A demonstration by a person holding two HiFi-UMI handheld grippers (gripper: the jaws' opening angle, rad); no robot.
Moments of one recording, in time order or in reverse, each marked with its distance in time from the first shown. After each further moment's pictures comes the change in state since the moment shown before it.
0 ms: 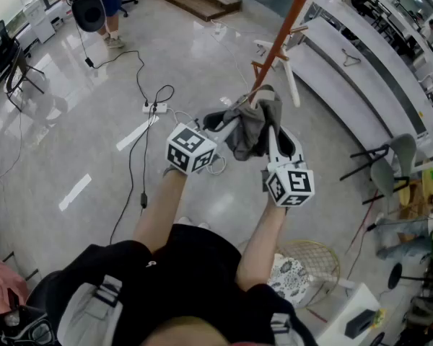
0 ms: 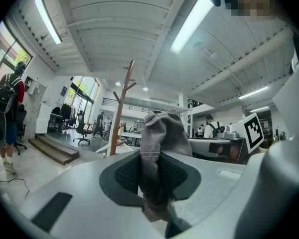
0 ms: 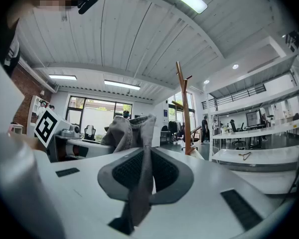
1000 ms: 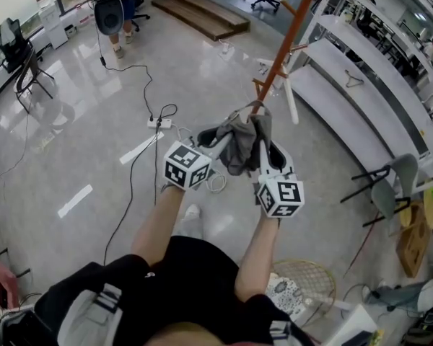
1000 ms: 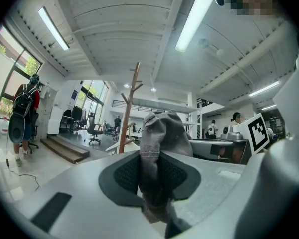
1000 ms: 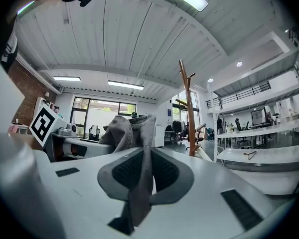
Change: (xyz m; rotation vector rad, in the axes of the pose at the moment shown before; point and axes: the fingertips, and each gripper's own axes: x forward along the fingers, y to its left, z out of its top) left arm -0.011 -0.007 -0.010 -0.014 -0.004 0.124; right arm -0.004 0.004 -0.011 0.002 0.011 0.048
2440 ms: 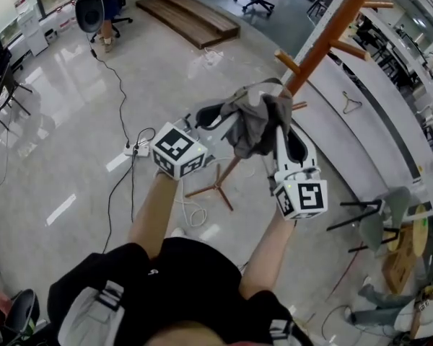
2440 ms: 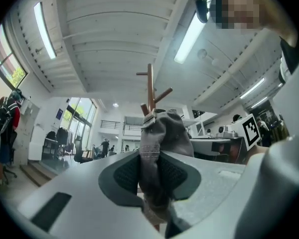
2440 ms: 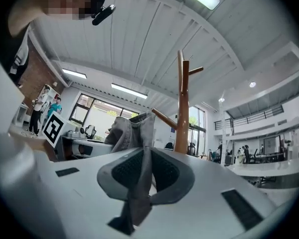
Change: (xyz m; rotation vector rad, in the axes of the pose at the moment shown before) left arm 0.249 0.183 0.156 0.130 -0.246 -0.113; right arm 0.253 -0.184 0.125 -0.205 -0.162 0.055
